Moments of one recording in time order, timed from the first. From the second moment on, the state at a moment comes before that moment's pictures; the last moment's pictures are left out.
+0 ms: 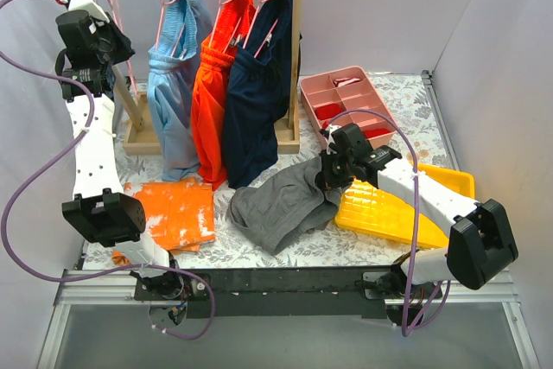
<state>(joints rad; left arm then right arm) 0.20 1.65 1.98 -0.51 0.12 -0.23 0.61 1.36 0.97 -0.56 -0.15 0.34</state>
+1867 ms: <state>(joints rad) 0.20 1.09 1.58 -0.59 0.14 -0.33 0.61 1.18 0.88 -0.59 -0.10 0.37</state>
